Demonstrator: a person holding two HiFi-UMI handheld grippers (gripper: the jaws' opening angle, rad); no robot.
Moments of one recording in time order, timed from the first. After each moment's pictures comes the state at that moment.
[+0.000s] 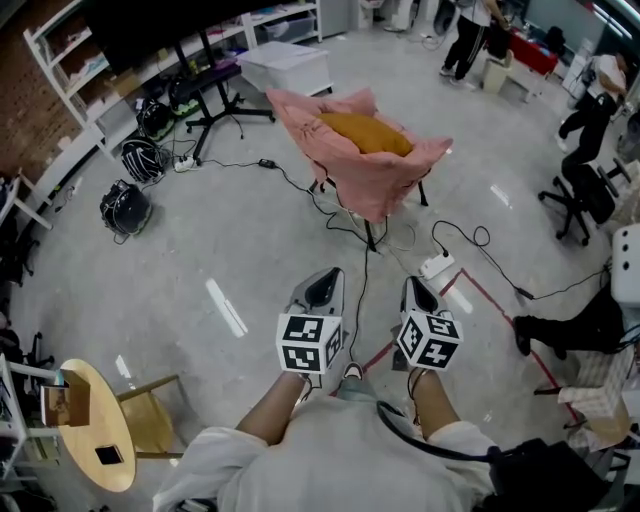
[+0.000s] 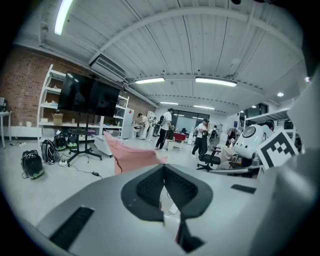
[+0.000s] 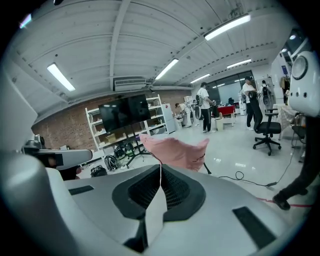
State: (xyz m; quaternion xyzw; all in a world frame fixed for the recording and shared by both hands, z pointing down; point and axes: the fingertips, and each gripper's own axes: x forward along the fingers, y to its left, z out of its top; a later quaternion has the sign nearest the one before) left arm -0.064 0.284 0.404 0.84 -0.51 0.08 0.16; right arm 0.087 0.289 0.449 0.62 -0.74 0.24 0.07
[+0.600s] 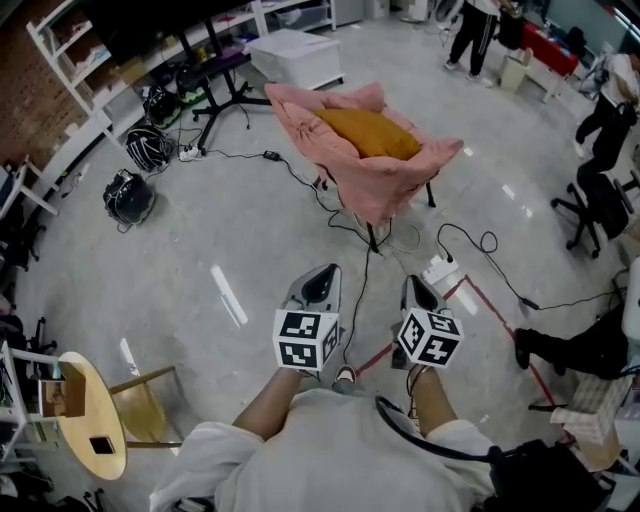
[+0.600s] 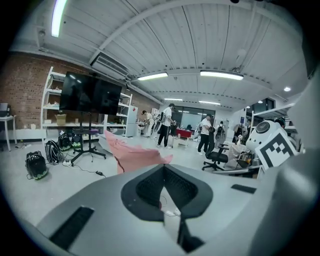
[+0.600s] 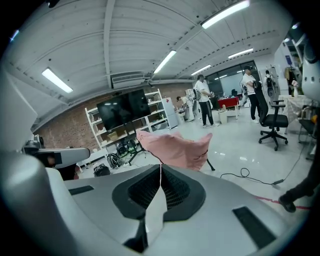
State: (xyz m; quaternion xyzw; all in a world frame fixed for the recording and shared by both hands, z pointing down) left arm -0.031 0.220 0.422 0.83 -0.53 0.10 0.16; right arm 0.126 0.221 0.480 0.60 -0.75 0.27 0.08
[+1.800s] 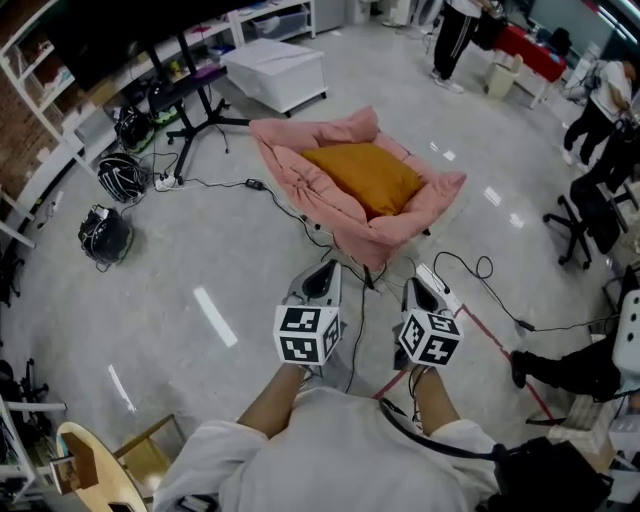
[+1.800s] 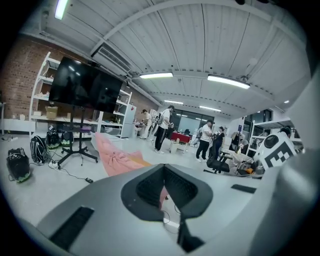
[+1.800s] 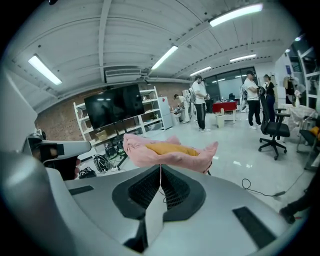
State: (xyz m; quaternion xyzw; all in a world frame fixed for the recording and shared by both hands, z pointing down) left arm -0.081 -0.013 0.418 0.84 -0.51 0.07 0.18; right arm 0.083 0.010 0.475 0.63 -0.73 0.26 0.11
